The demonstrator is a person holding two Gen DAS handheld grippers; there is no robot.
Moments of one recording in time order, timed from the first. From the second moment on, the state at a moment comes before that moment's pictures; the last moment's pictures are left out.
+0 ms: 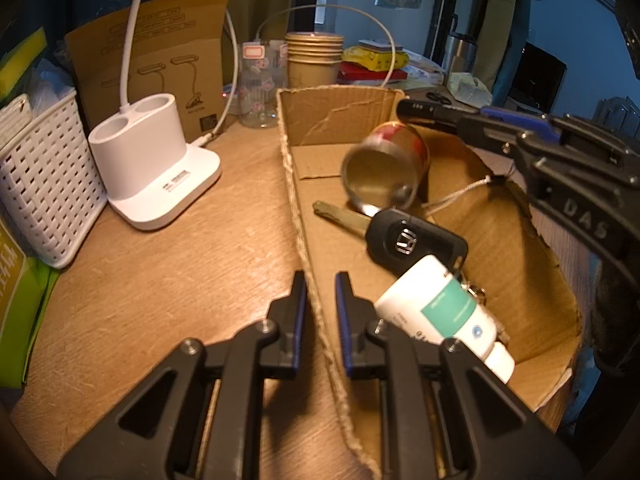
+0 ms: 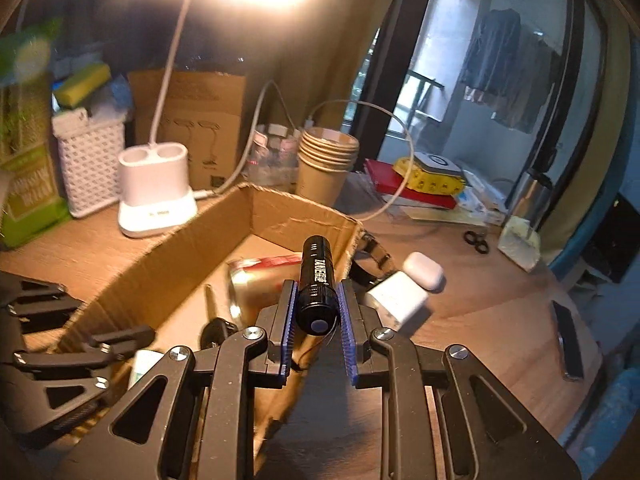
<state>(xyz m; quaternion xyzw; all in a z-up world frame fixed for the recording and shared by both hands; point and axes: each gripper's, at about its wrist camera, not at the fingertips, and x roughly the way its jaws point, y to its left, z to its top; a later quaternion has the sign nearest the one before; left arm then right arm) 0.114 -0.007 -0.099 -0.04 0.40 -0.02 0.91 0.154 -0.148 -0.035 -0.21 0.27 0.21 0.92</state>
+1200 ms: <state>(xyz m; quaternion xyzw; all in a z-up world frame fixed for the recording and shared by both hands) 0.115 -0.007 -0.097 -0.04 0.40 -0.02 0.91 0.166 -0.191 -0.032 -0.13 0.29 0.21 0.92</state>
